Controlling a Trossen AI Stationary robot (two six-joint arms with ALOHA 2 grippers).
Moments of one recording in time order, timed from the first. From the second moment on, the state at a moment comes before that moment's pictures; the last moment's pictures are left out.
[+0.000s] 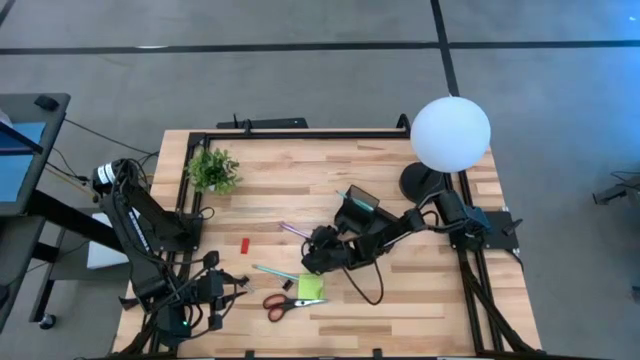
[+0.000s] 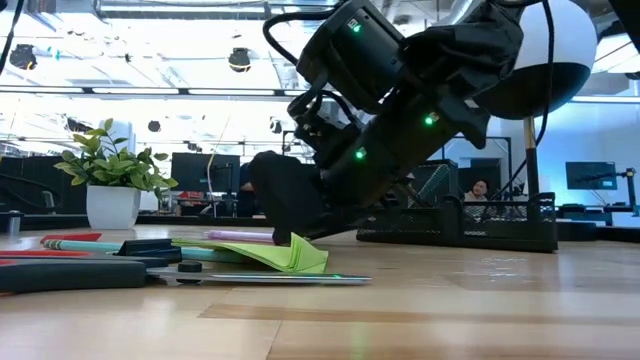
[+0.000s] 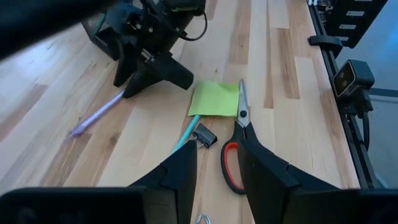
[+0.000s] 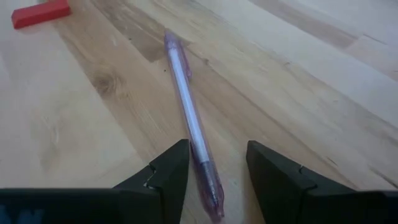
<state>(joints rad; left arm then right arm) -1.13 1.38 0.89 -0.68 -0.95 -1.11 0.26 2.21 1.21 0.13 0.71 0.63</state>
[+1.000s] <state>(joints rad) -1.13 1.38 0.89 -0.68 -0.95 -1.10 0.23 2.39 1.23 0.51 0.67 0.41</state>
